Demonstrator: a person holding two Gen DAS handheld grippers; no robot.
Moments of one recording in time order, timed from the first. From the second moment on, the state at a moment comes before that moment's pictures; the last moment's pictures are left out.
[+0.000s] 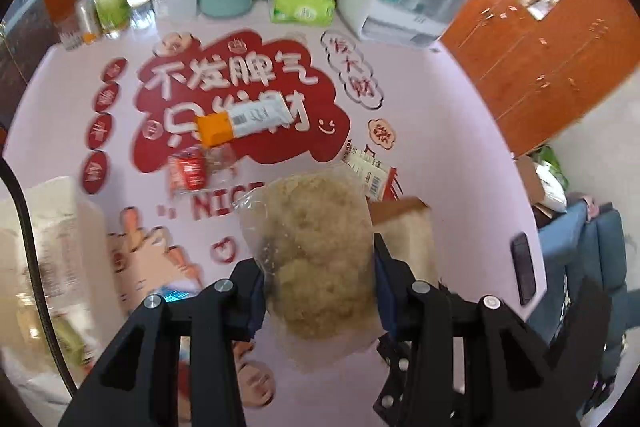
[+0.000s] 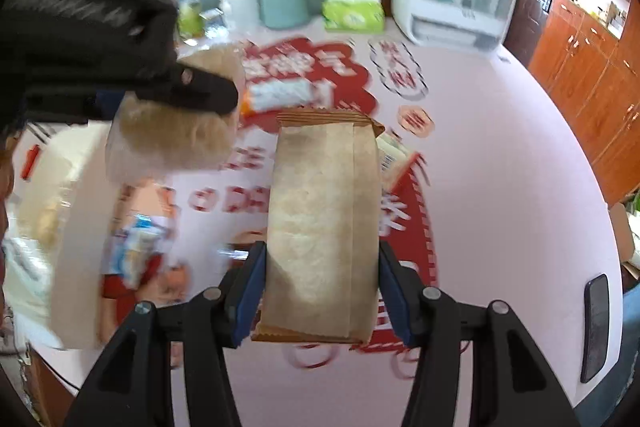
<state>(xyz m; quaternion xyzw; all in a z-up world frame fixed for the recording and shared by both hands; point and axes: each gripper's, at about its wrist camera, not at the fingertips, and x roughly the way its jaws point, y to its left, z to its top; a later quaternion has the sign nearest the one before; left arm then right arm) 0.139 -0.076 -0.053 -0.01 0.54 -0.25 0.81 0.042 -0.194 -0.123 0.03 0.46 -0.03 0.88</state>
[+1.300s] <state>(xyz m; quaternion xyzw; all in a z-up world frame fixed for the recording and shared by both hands) 0.031 0.301 -0.082 -0.01 0.53 -0.06 0.84 0.076 0.152 -0.138 -0.09 0.56 0.17 0.81</state>
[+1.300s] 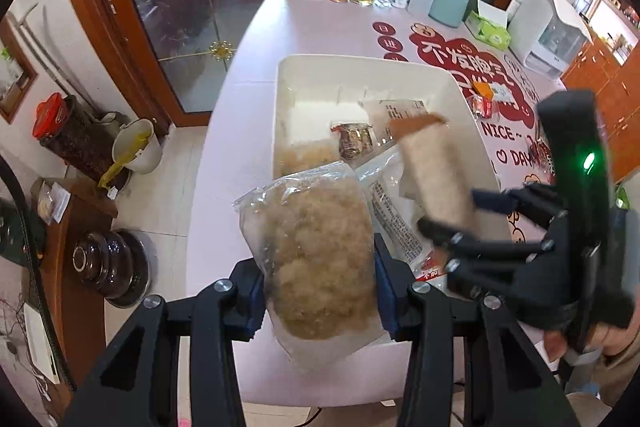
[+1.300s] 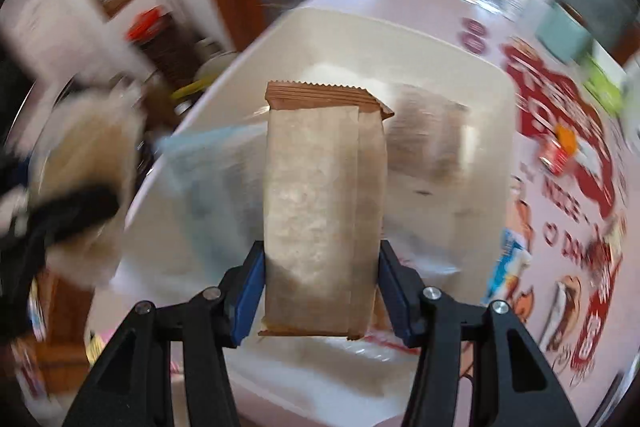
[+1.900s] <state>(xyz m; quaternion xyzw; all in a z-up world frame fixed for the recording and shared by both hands) 0.122 0.234 -0.165 0.03 0.57 -0.11 0.82 0.078 0.114 -0.111 -0.12 0.51 0.10 0.84</state>
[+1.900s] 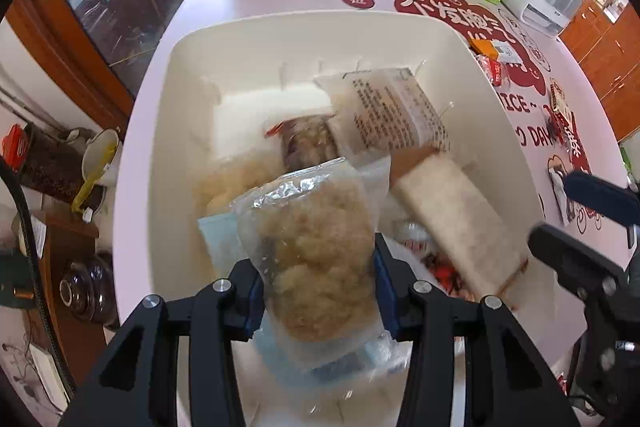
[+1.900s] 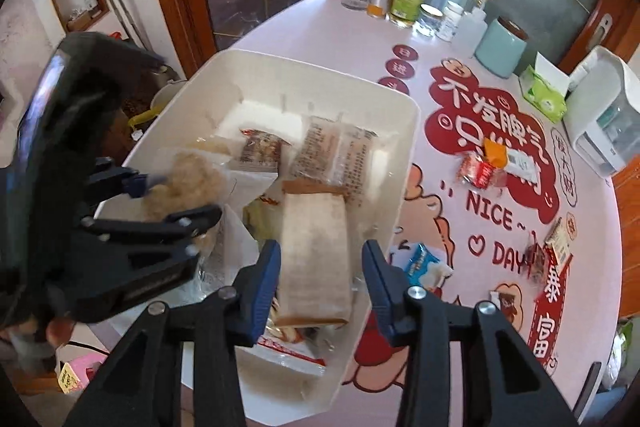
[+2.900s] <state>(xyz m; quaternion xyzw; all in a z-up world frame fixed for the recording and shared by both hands) 0.102 0.228 -0.084 0.00 0.53 -0.12 0.84 0.061 0.083 -0.093 -0.06 0.50 0.08 0.86</state>
